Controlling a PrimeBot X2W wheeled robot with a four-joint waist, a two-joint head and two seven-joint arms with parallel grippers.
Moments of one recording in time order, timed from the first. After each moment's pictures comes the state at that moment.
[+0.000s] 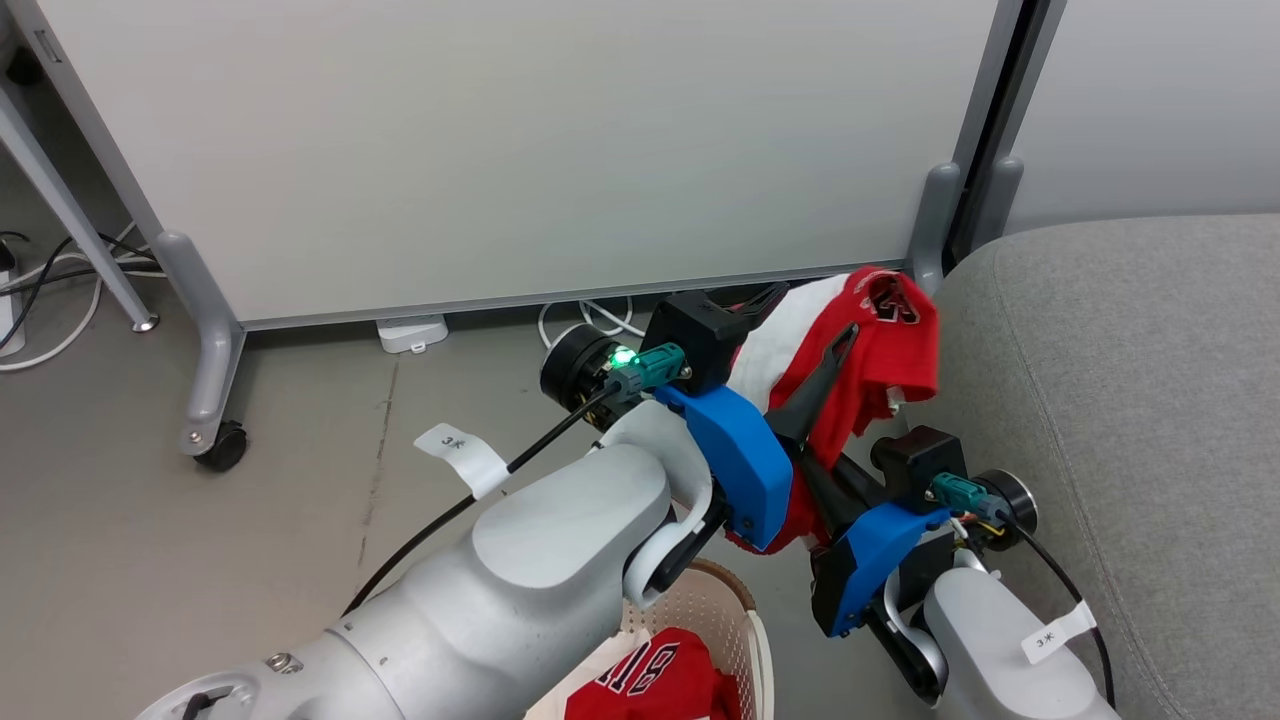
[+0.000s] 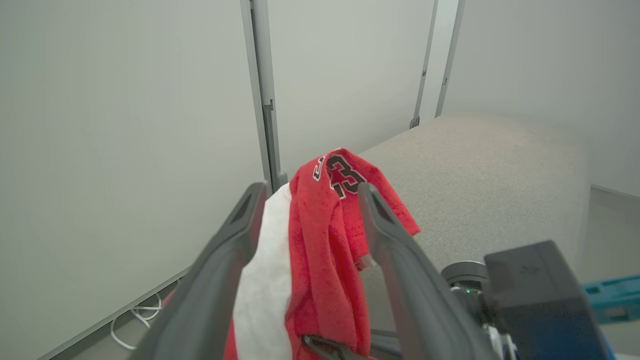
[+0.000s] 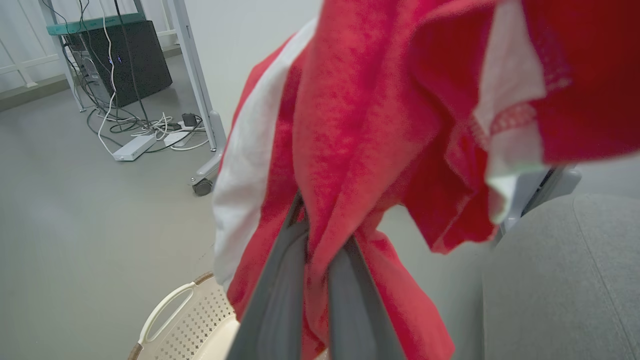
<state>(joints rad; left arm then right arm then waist) -0.93 0.05 -1.28 0.65 -1.03 0.04 -0.22 -0.49 -0.05 0.37 0.76 0.20 0.13 -0.22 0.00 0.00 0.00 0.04</state>
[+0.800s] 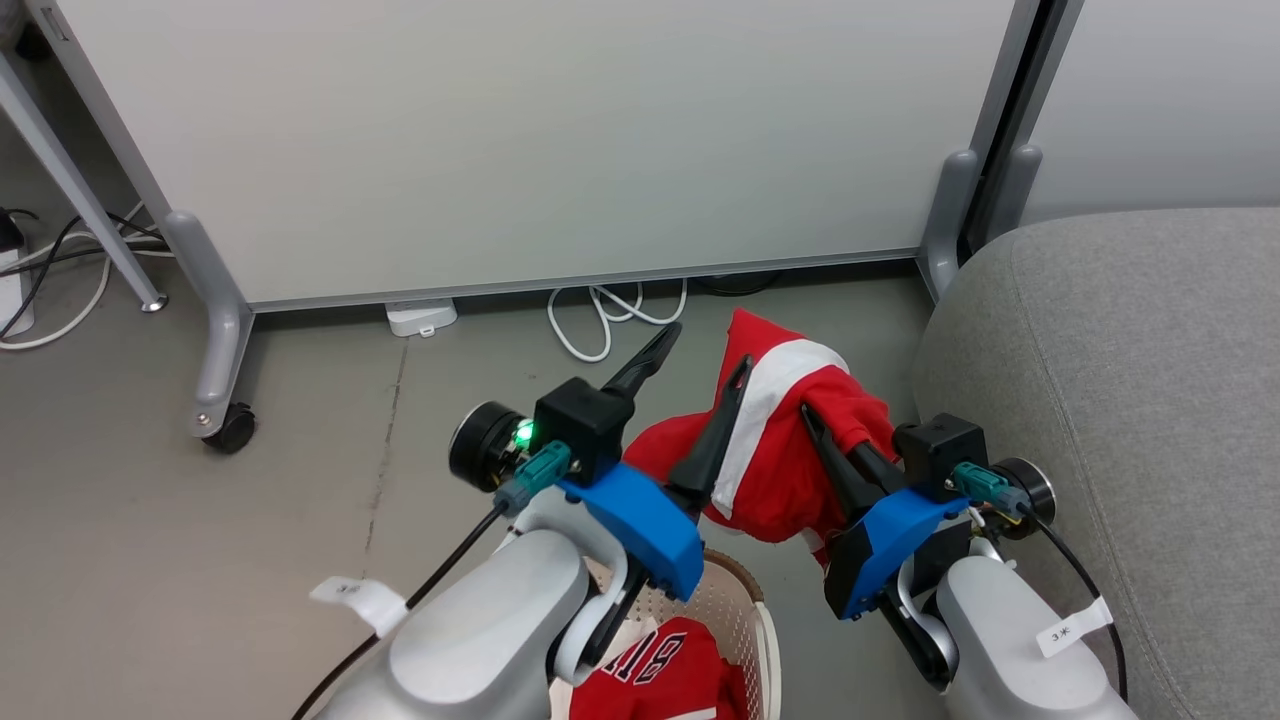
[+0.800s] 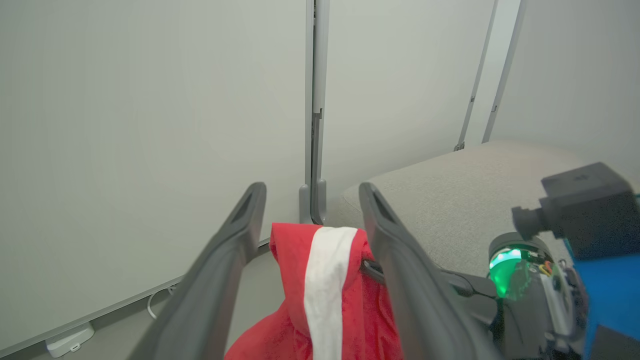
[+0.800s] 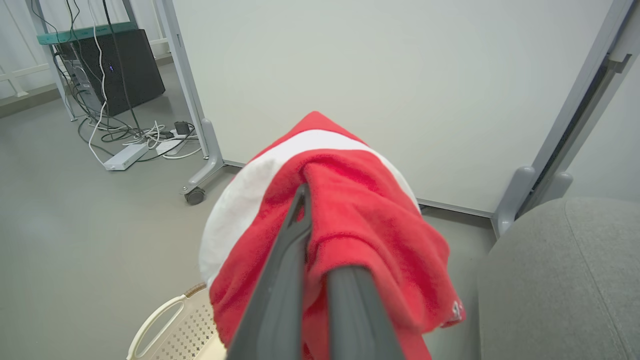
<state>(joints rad) -0.66 0.14 -1.00 0.49 -0.75 0.09 -0.26 -0.50 -0.05 0.32 0.76 0.18 0.13 -0.24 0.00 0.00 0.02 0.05</state>
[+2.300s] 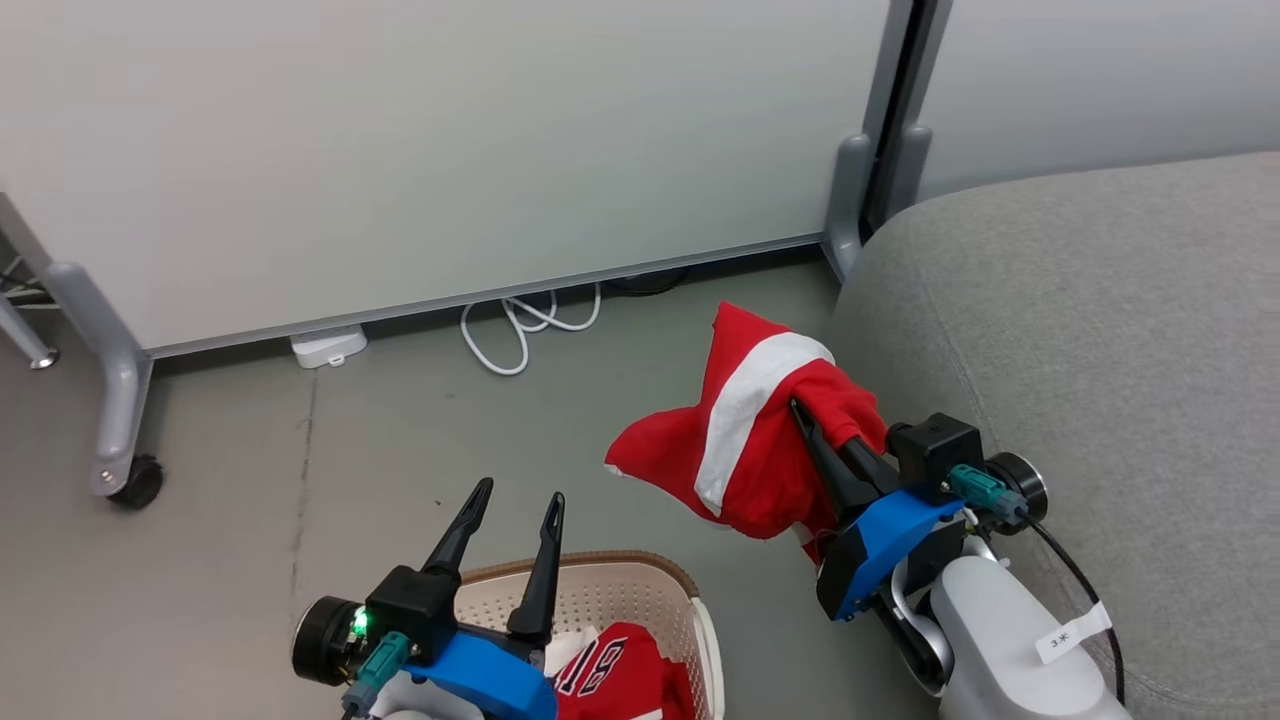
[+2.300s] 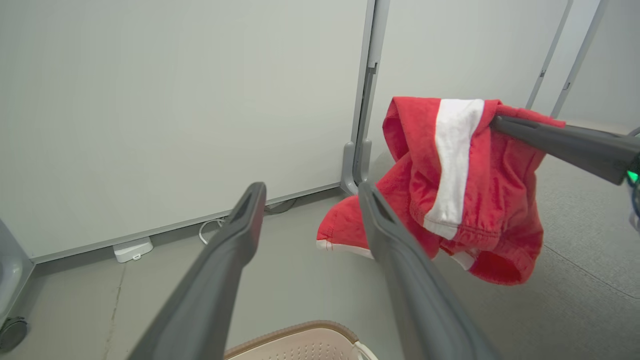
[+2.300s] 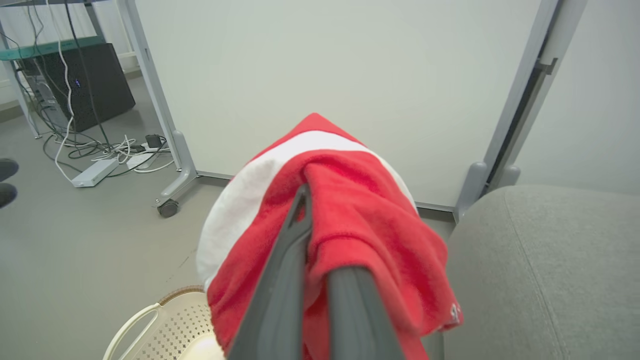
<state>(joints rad) -0.13 0.08 -0.36 0.37 -0.22 -0.09 -0.26 -0.48 -0.05 0.33 0.71 0.18 0.13 -0.24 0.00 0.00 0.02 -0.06</state>
